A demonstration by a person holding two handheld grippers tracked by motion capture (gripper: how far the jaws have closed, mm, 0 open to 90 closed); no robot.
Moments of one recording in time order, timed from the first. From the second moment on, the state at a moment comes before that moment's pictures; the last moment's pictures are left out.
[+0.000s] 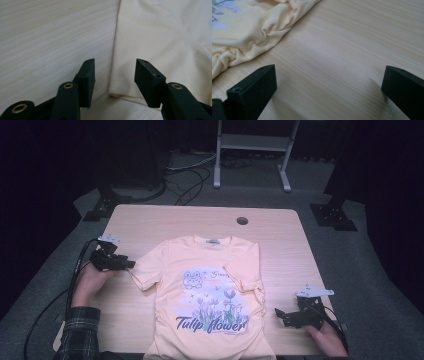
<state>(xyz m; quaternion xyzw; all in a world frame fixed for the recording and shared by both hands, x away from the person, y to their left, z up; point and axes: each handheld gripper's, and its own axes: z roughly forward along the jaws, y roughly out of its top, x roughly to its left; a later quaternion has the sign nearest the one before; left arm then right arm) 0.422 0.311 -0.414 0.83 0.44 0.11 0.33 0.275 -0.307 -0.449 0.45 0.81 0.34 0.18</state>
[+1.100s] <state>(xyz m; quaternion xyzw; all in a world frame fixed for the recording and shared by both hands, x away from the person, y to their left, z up) 0.423 0.316 -0.420 0.83 0.44 0.08 0.34 0.275 -0.307 -0.449 0.45 0.81 0.34 0.18</state>
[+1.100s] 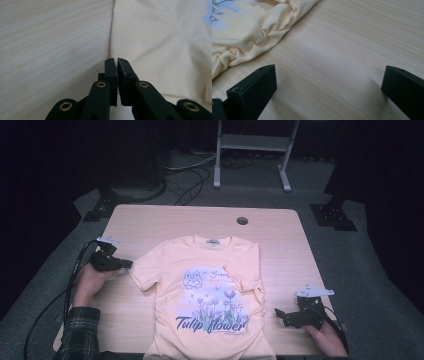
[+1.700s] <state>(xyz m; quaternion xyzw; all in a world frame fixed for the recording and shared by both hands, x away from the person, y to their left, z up) 0.418 0.300 -0.401 0.82 0.41 0.11 0.40 0.275 -0.307 -0.449 0.45 0.81 0.34 0.18</state>
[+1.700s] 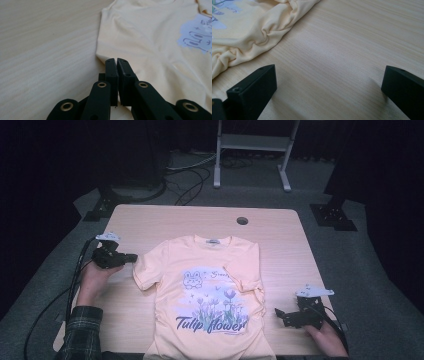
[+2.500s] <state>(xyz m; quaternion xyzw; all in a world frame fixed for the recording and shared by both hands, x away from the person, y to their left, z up) 0.418 0.219 -0.377 0.83 0.32 0.11 0.45 0.275 -0.307 -0.449 0.45 0.81 0.34 0.18</state>
